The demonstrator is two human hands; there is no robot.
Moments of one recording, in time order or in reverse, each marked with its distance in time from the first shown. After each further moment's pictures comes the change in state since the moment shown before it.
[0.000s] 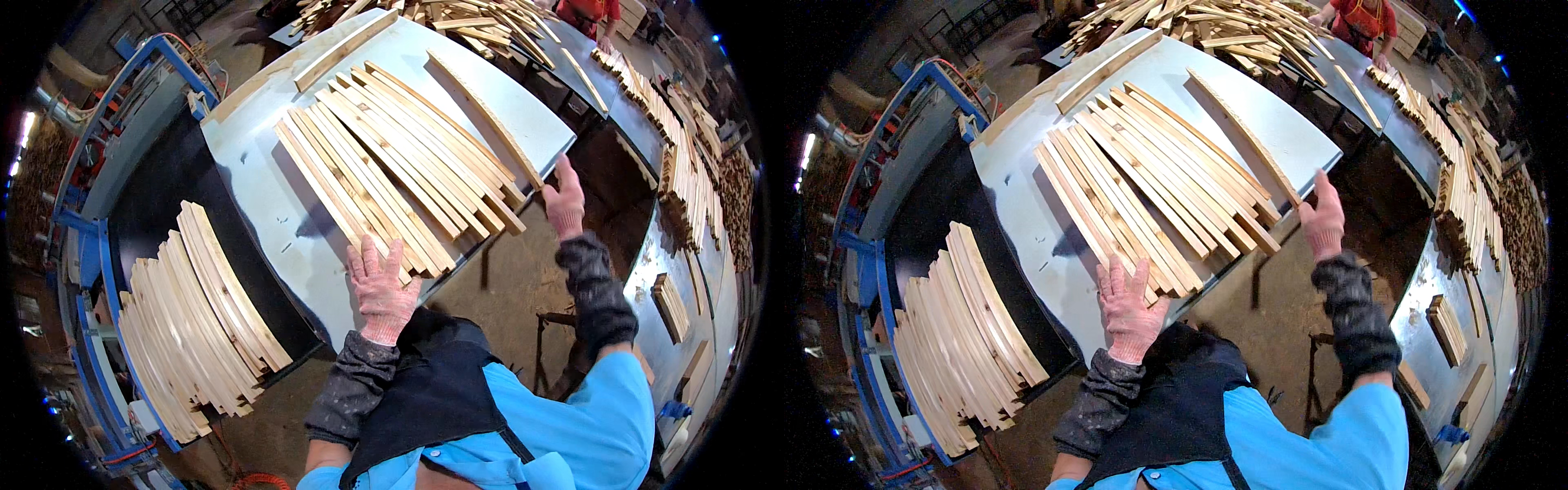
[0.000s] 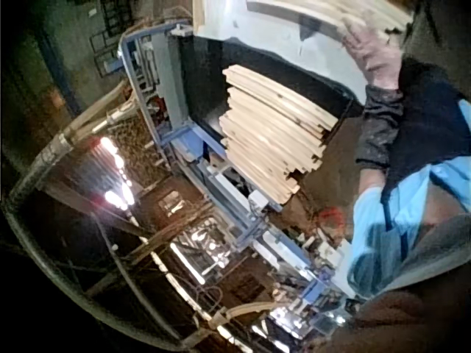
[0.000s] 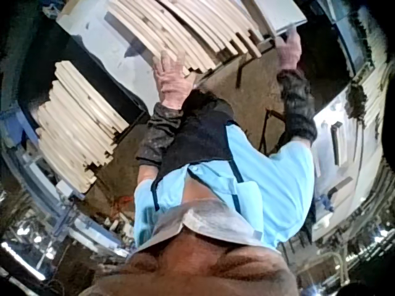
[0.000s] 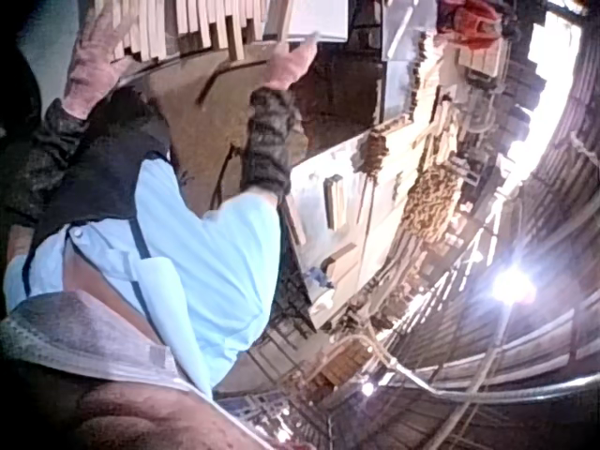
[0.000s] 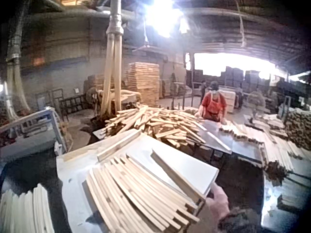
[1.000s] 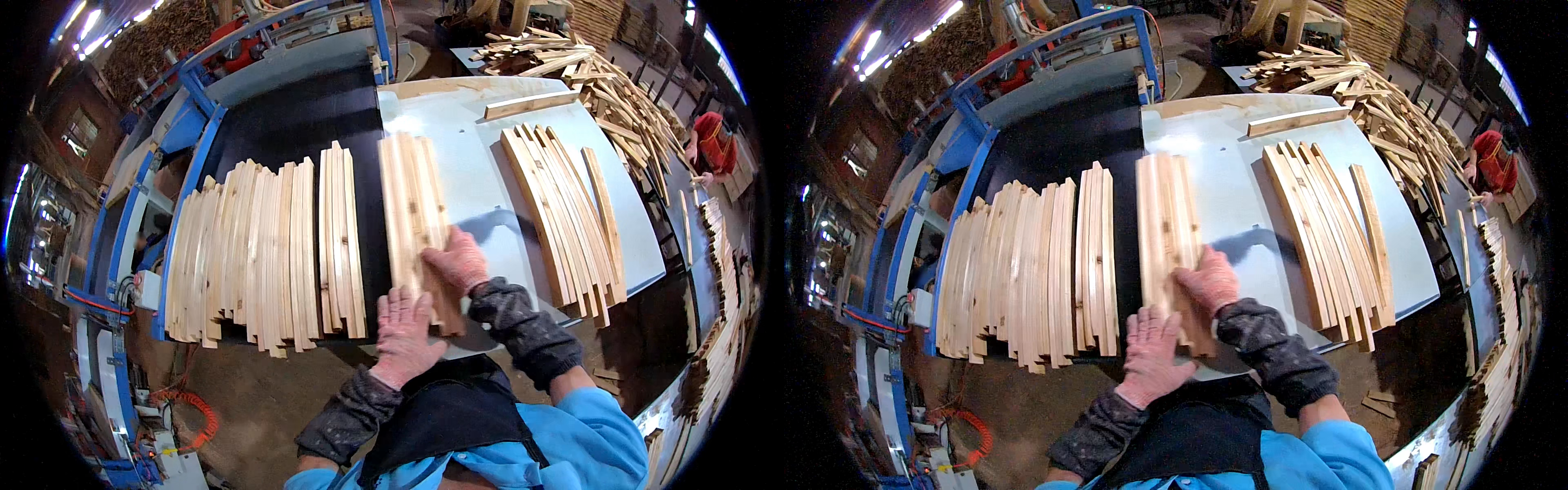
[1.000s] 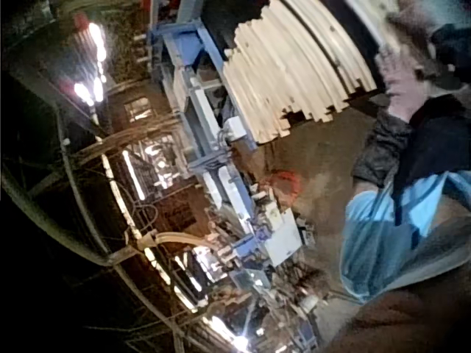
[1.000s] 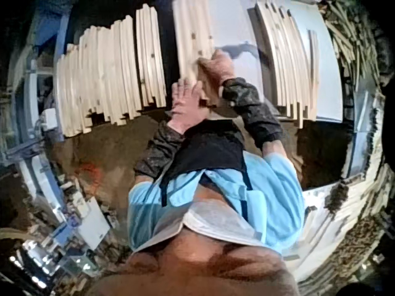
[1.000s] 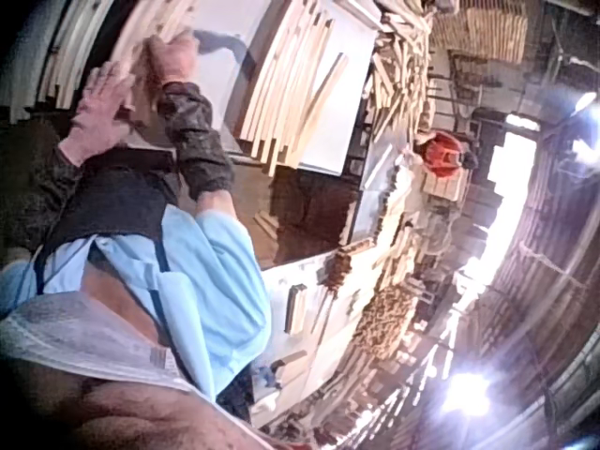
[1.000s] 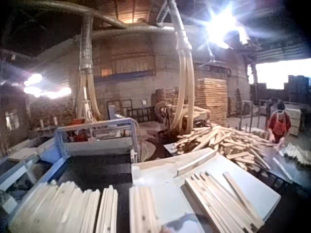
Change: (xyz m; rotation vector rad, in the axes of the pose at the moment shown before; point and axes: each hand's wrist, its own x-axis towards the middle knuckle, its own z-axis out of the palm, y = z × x) left_hand -0.096 -0.102 -0.091 0.107 -0.102 -0.235; right_hand -0.121 -0.392 0.219 0.326 -0.981 -0.130
